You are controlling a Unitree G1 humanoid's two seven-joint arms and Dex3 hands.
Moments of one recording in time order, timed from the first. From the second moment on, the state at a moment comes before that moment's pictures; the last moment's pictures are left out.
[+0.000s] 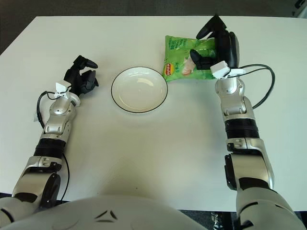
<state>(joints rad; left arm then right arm) -0.38 0.16 0.06 0.32 -0.03 -0.20 -0.07 -0.60 -0.50 -0.02 0.31 -0.25 -0.38 -0.19</state>
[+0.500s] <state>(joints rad) -0.38 0.16 0.05 0.32 -0.02 -0.20 -0.06 -0.74 -0.44 0.03 0.28 -0.31 -0.33 -0.11</state>
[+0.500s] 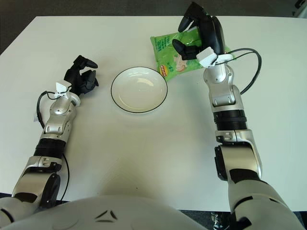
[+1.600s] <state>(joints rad) -0.37 0.15 0.04 0.32 -0.01 -0.21 -0.05 -0.90 -0.42 0.06 0.34 -0.47 -0.44 -0.22</state>
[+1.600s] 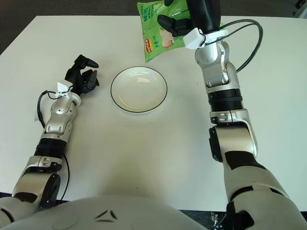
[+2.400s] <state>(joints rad) -0.37 0.16 0.04 0.32 0.00 -0.23 -0.05 -0.89 -0.50 0.05 0.46 -0.51 -0.52 -0.30</state>
